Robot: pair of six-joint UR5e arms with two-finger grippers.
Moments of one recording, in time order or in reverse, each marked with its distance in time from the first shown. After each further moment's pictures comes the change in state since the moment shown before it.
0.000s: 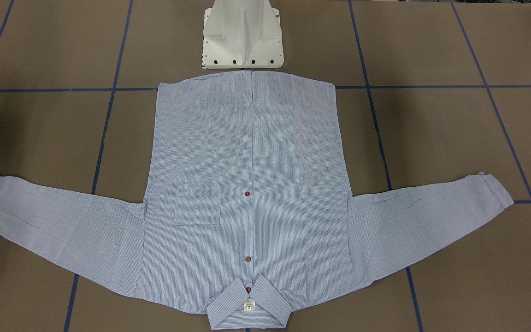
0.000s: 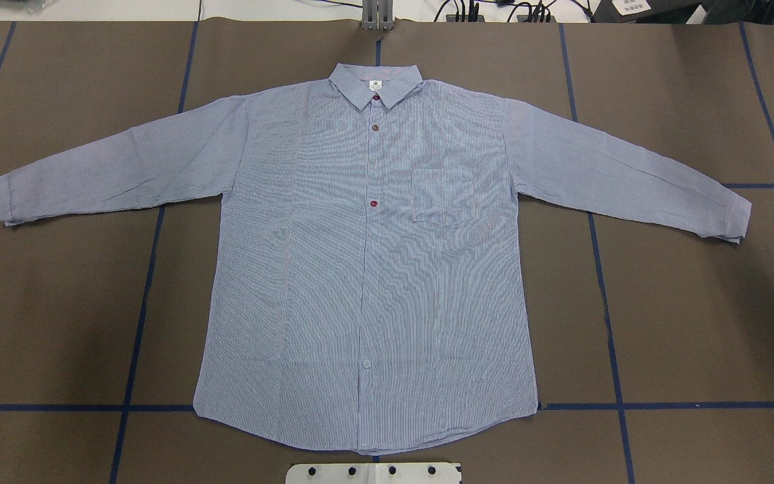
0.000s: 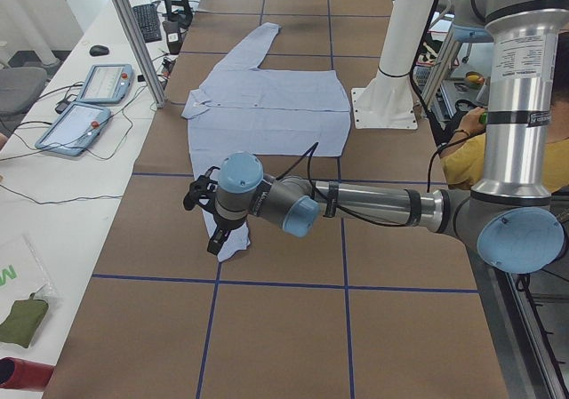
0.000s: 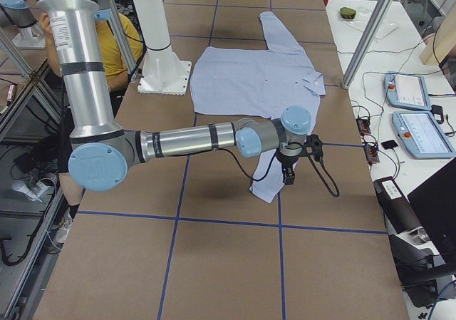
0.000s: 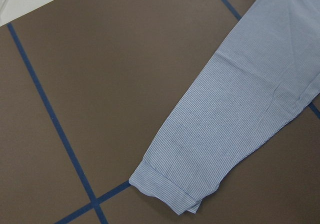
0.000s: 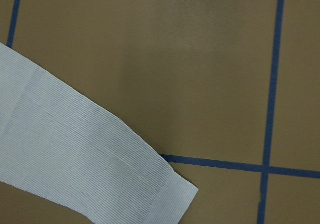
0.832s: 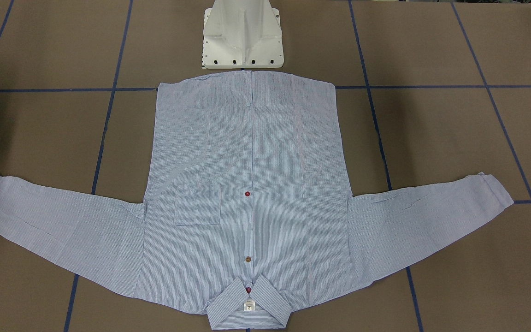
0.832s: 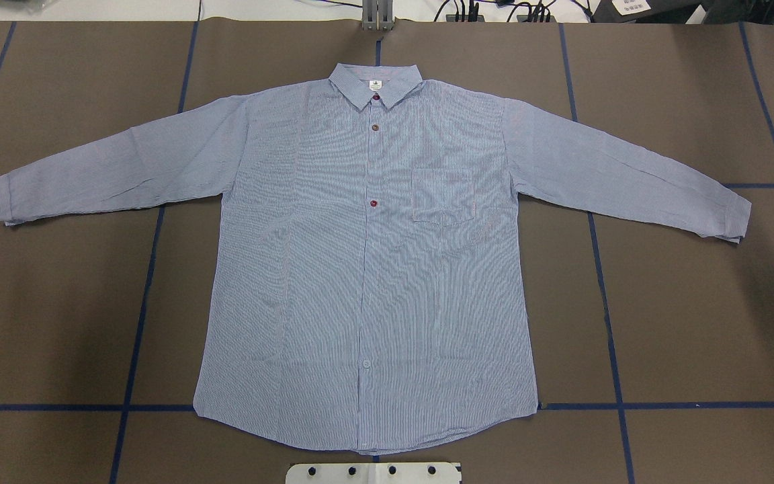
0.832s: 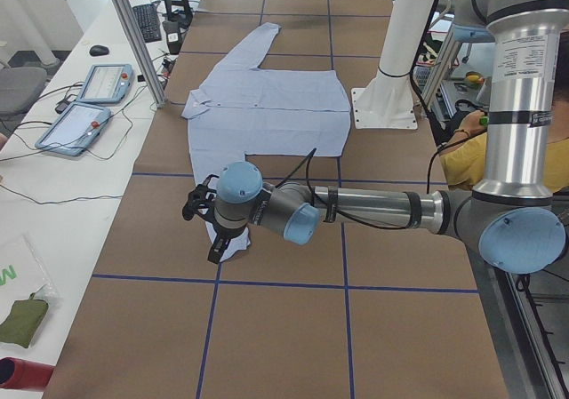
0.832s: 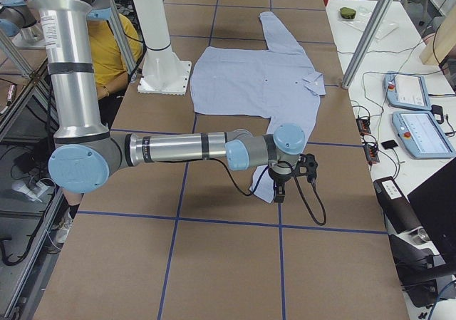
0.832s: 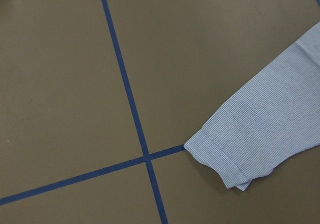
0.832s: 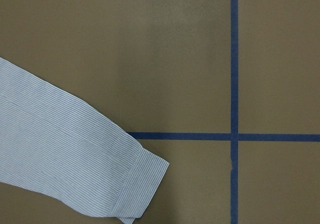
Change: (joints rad) left arm -0.005 -0.002 0.010 -0.013 -0.007 0.000; right arm 0.032 -0.053 -0.021 0.000 0.025 0.001
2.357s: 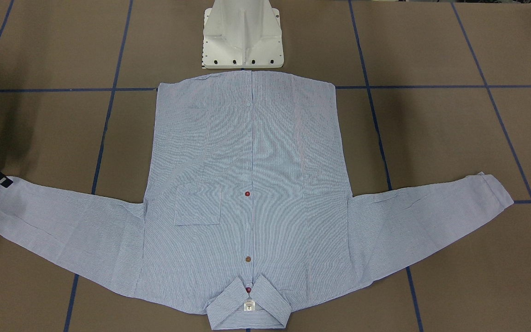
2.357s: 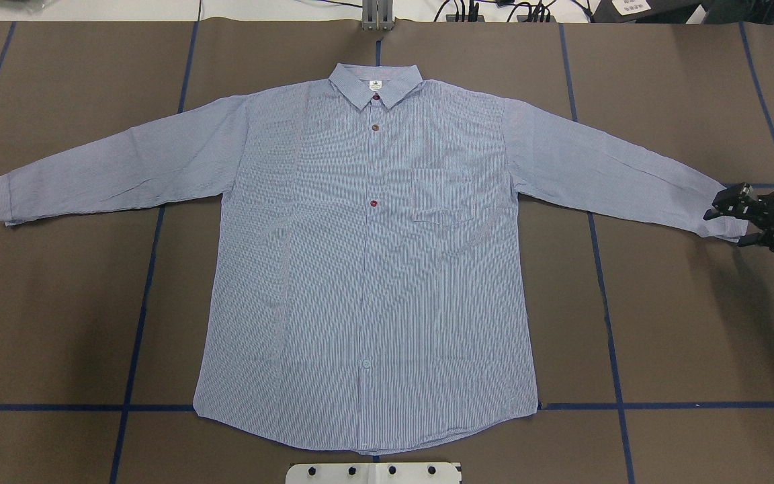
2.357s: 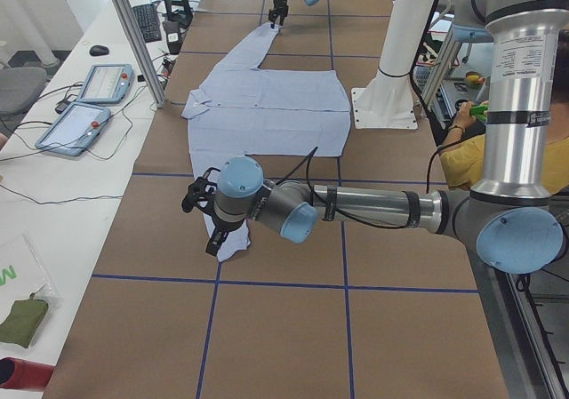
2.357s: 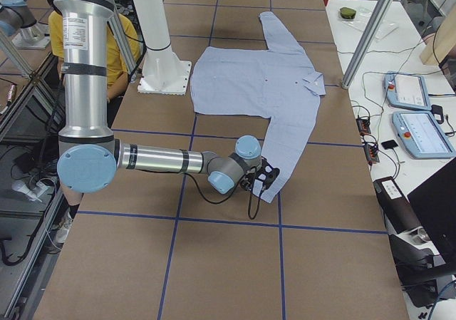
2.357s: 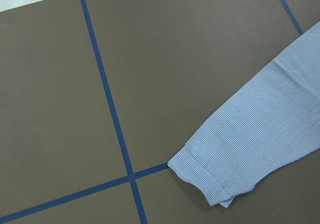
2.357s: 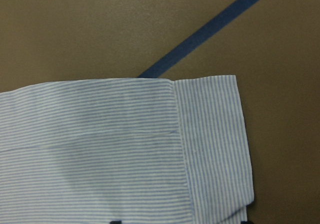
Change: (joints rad) left arm 0.011 -0.003 -0.002 -0.060 -0.011 -0.048; right arm -0.386 -0.128 -0.127 0.757 -0.183 1.240
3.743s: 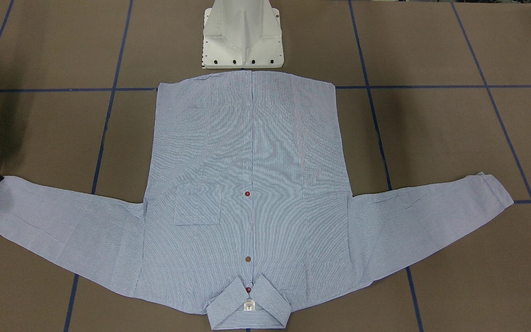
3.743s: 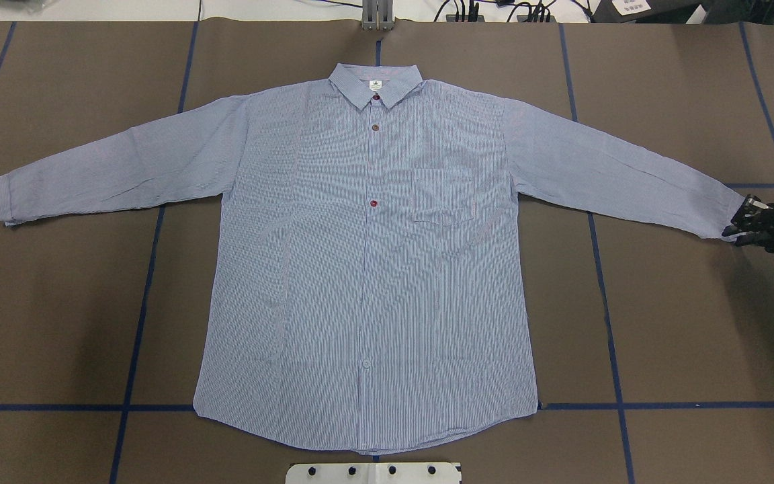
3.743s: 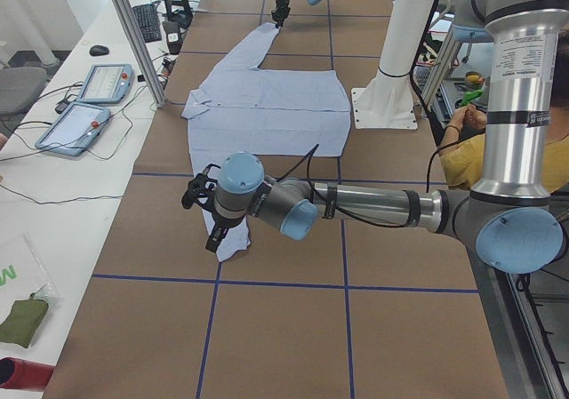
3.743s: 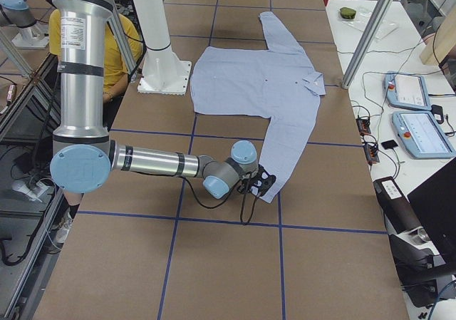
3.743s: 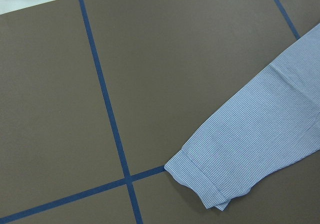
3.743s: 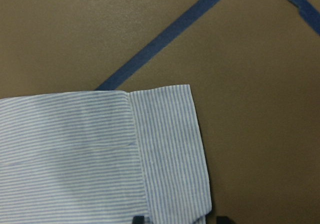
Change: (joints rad) left arm 0.001 -0.001 -0.016 0.001 0.000 -0.018; right arm 0.000 -0.027 -0.001 0.003 -0.026 0.018
